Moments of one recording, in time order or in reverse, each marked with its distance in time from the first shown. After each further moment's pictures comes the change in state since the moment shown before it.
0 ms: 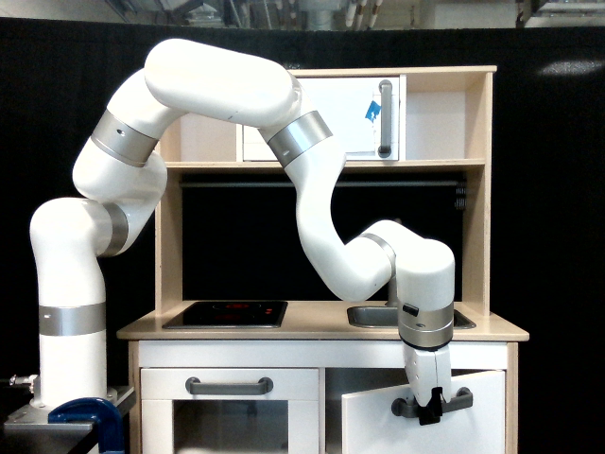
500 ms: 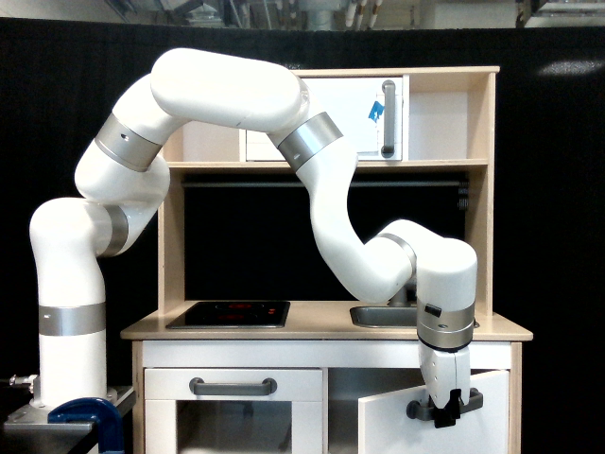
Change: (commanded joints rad) arm -0.010 0.047 -0.006 0.122 -0.063 0.065 0.062
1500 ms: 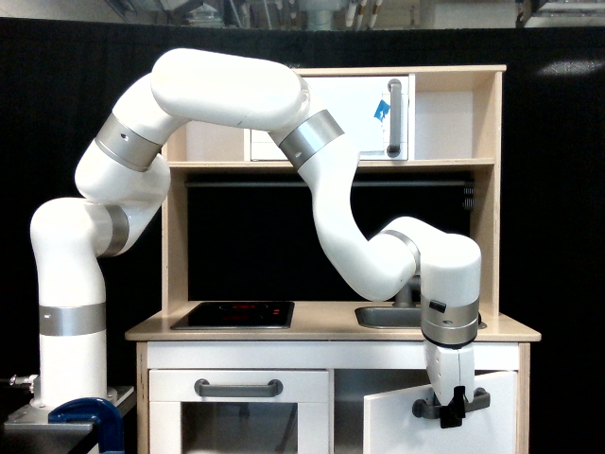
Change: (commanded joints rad) arm -0.003 -0.011 0.020 -0.011 -0.011 -0.010 0.021
